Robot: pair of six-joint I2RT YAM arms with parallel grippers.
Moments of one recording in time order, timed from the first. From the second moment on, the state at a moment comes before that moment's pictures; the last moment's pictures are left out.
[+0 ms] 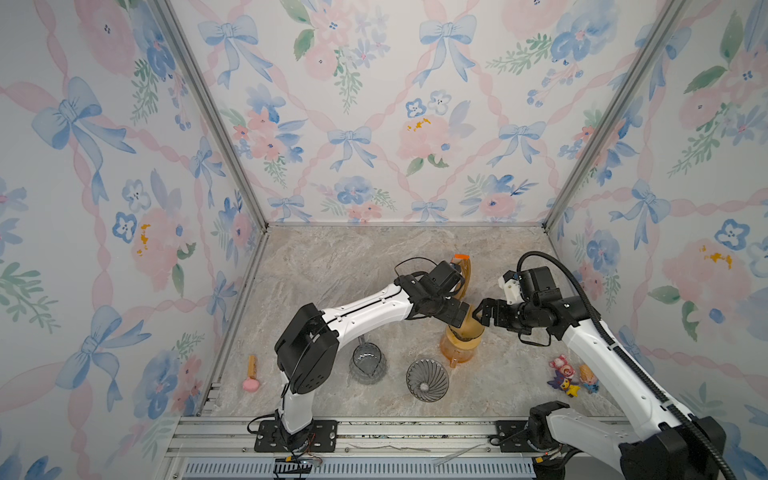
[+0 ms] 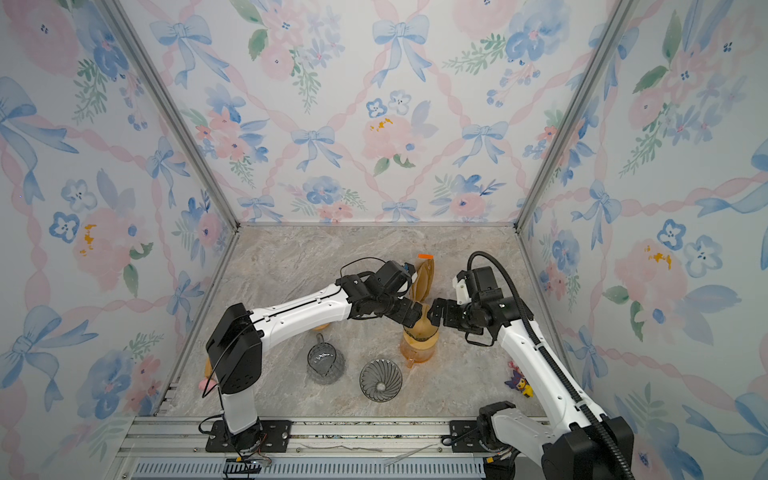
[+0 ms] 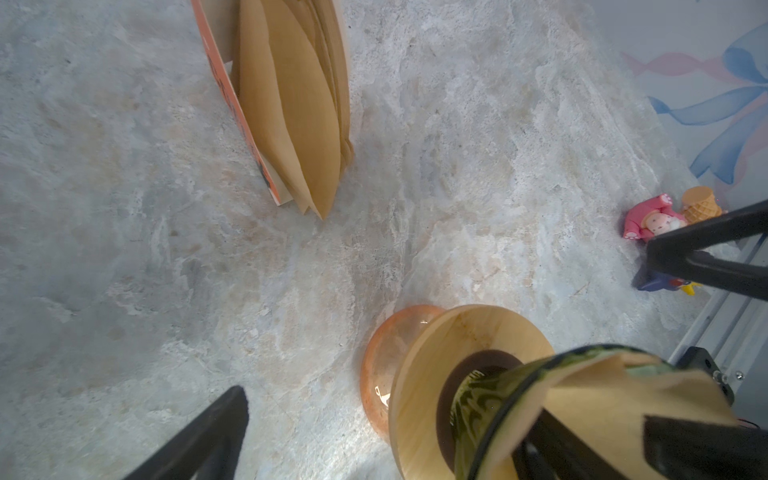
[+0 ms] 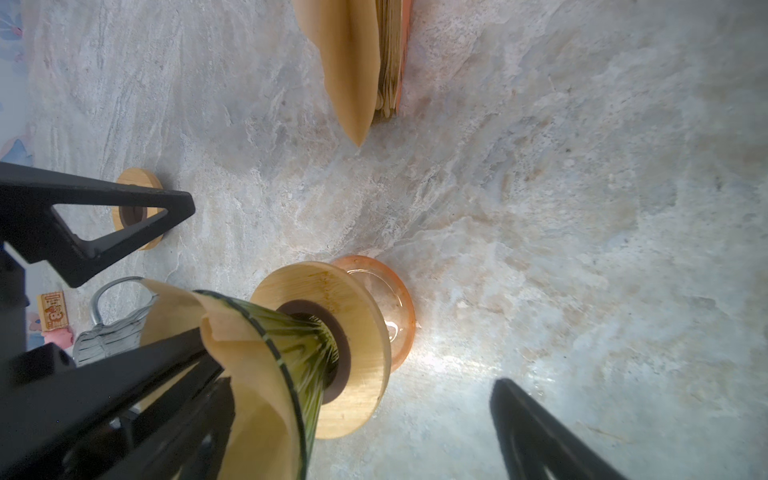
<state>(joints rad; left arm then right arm) -0.93 1.88 1.55 -0.60 0.02 -0.37 0.25 1.12 0.96 -0.90 -0.25 0.38</state>
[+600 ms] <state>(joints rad) -0.93 1.87 1.56 -0.60 0.05 -0.39 0.24 1.16 0.96 -0.88 -0.22 0.38</state>
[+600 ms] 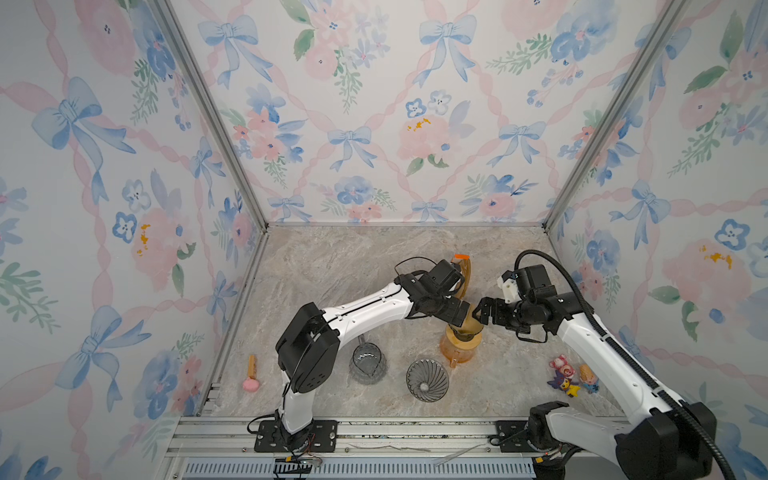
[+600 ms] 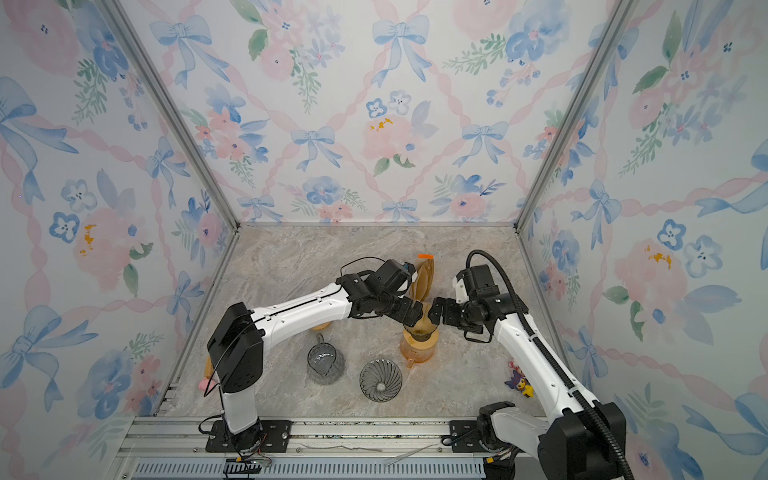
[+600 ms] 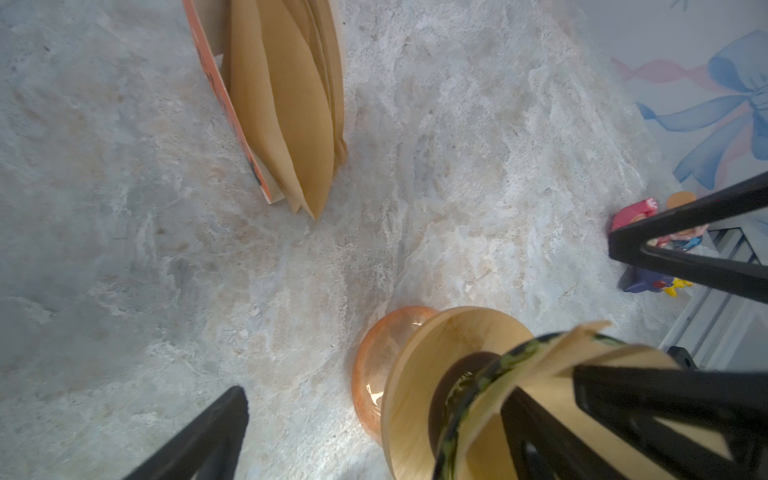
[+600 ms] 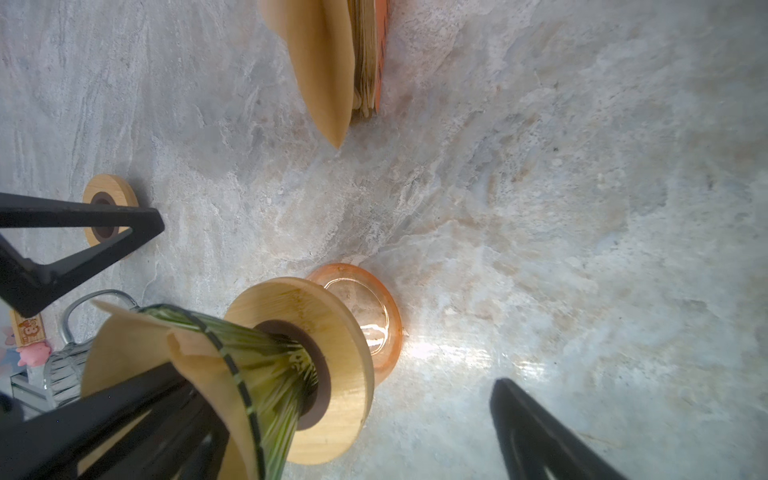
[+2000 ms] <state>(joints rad) -0.91 1.75 1.44 -0.60 0.06 -0.42 0.24 1.05 0.90 -0.98 -0.16 0.40</state>
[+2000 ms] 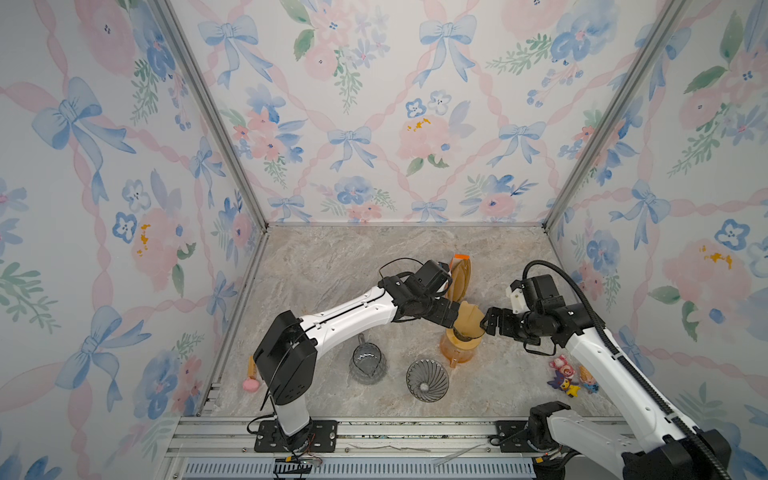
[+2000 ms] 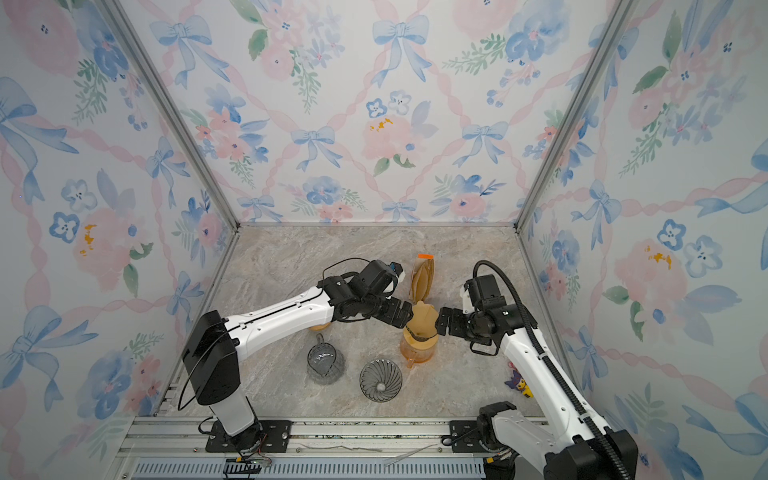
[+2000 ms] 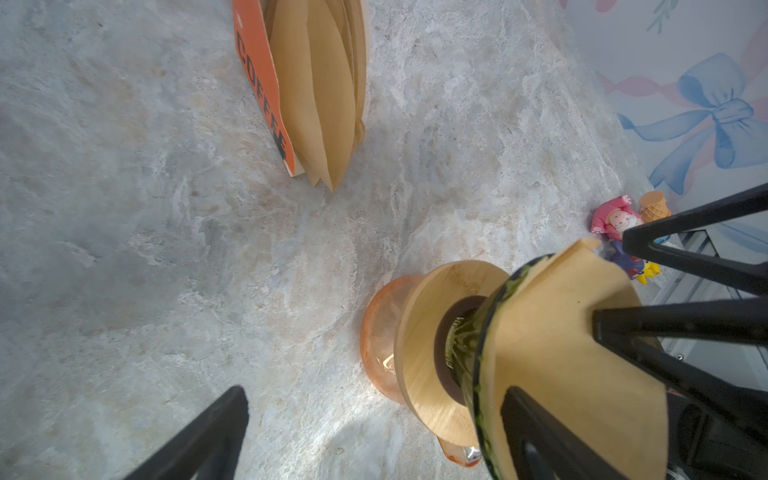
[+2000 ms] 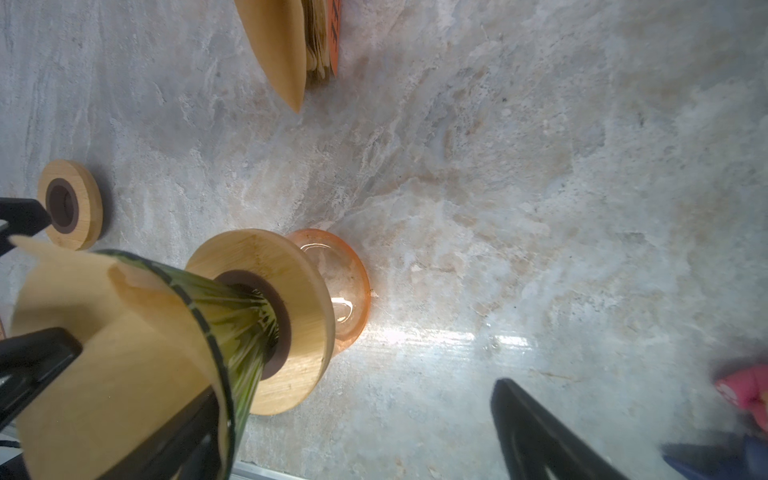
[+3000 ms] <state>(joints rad) -0.91 1.72 1.44 -0.60 0.08 -0.42 0.24 0.87 0.90 -0.94 -0.27 0.40</state>
